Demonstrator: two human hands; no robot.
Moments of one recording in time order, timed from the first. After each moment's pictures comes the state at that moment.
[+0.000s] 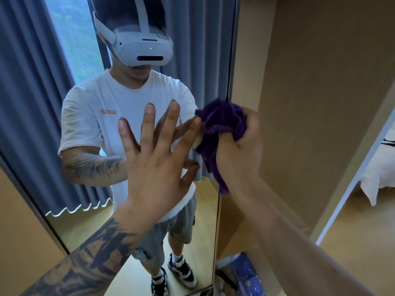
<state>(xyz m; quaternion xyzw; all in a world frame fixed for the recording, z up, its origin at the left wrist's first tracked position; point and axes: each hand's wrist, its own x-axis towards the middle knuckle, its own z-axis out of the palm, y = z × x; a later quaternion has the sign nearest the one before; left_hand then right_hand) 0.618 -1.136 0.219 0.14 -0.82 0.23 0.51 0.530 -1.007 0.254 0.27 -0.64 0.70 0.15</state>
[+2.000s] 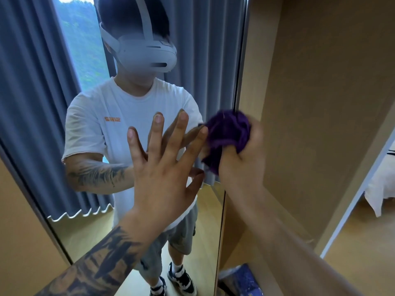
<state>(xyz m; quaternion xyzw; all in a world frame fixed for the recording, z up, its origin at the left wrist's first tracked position) 0.617 -1.138 0.219 0.13 -0.82 0.22 0.52 0.534 -1.011 0.252 0.30 -0.64 0.69 0.18</state>
